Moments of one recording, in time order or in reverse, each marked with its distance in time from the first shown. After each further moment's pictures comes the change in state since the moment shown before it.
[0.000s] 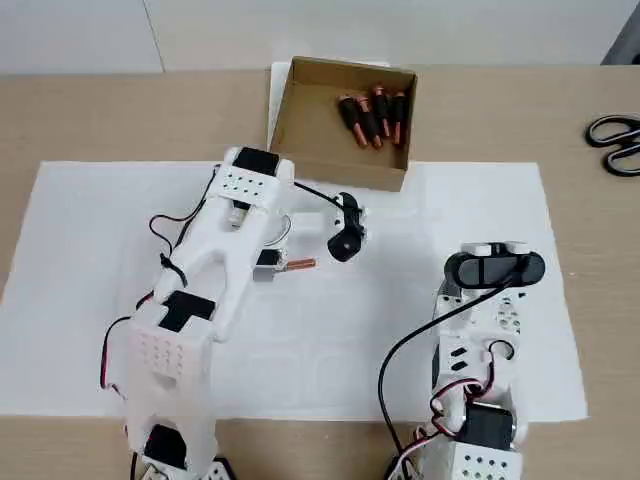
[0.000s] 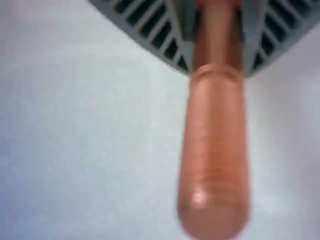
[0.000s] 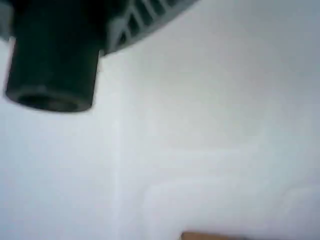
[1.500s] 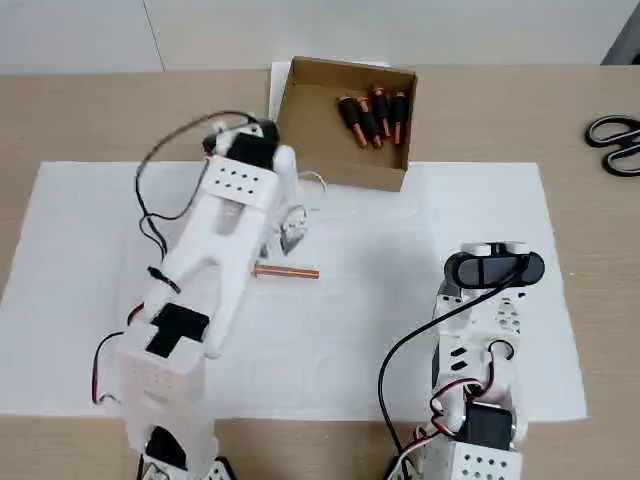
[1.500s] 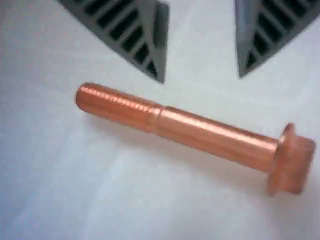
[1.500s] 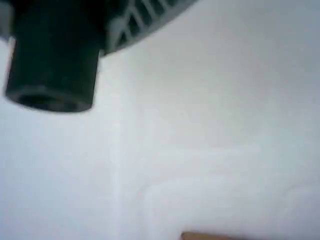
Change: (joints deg) left arm 2.3 -8.6 -0.5 0.2 111.7; right arm 0.0 0.0 0.0 0.0 0.0
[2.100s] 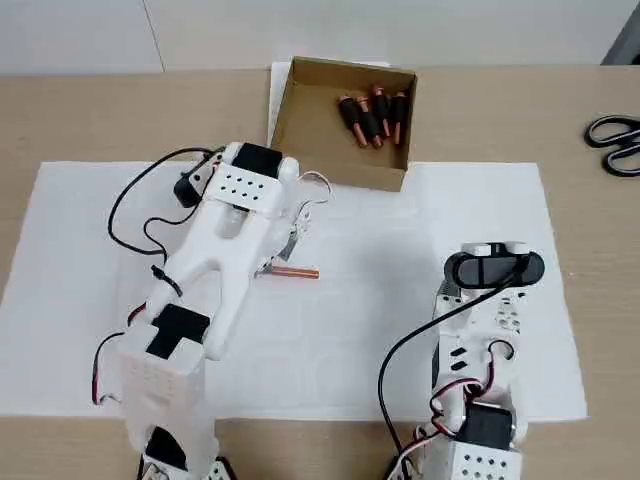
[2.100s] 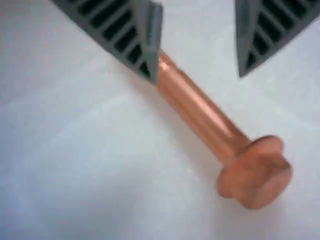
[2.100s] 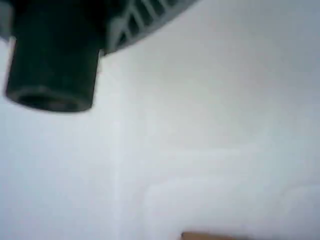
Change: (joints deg) left arm -0.1 1.1 3.5 -4.0 30.3; right arm 0.0 0.0 0.0 0.0 0.0
